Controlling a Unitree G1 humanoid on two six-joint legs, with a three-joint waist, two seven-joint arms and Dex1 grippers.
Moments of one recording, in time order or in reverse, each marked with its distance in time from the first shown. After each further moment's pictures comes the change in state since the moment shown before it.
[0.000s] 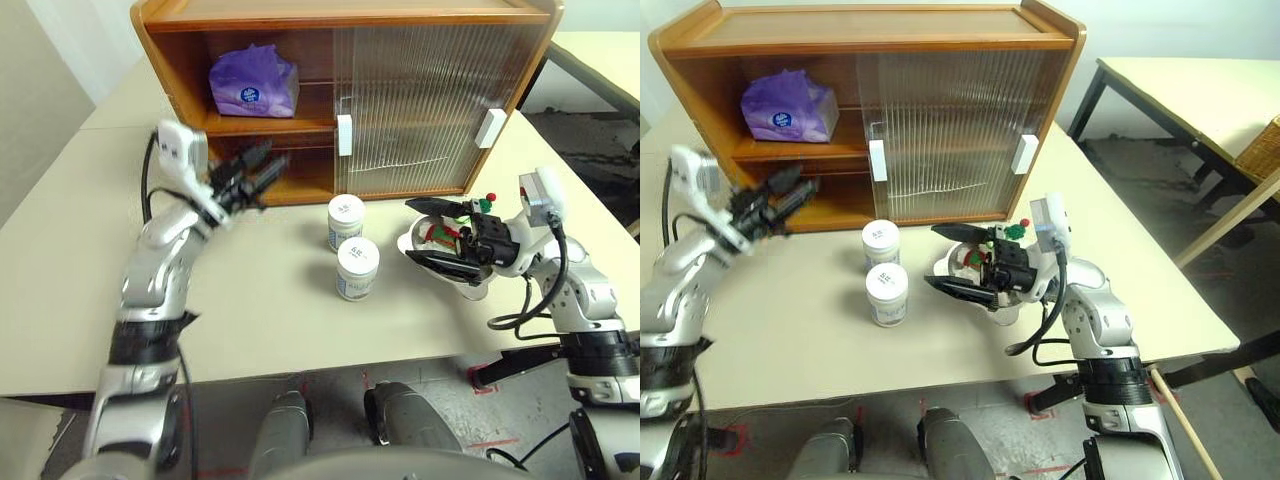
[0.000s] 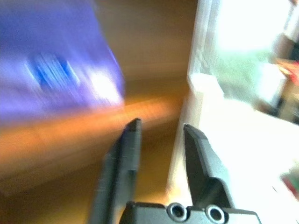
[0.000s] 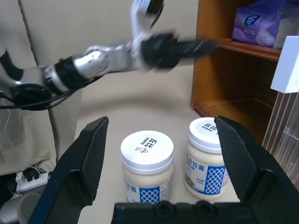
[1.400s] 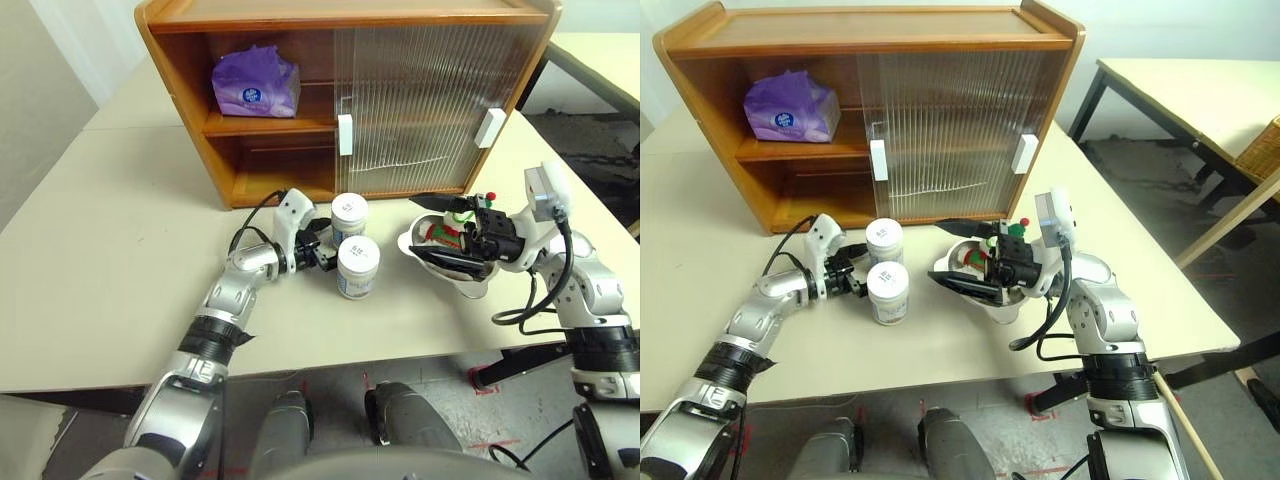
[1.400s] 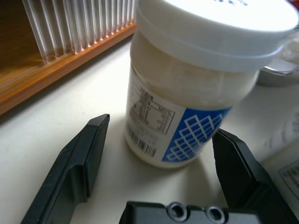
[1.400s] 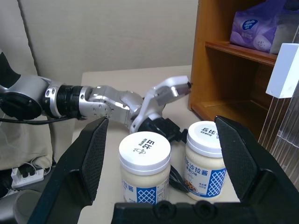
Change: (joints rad) left arm -0.090 -0.186 -0.326 0.424 0.309 -0.127 -0.125; right arm -0.018 -0.018 -0.008 0.001 0.000 0.002 -0.003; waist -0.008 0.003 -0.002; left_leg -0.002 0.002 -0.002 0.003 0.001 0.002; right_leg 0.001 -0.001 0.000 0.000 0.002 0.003
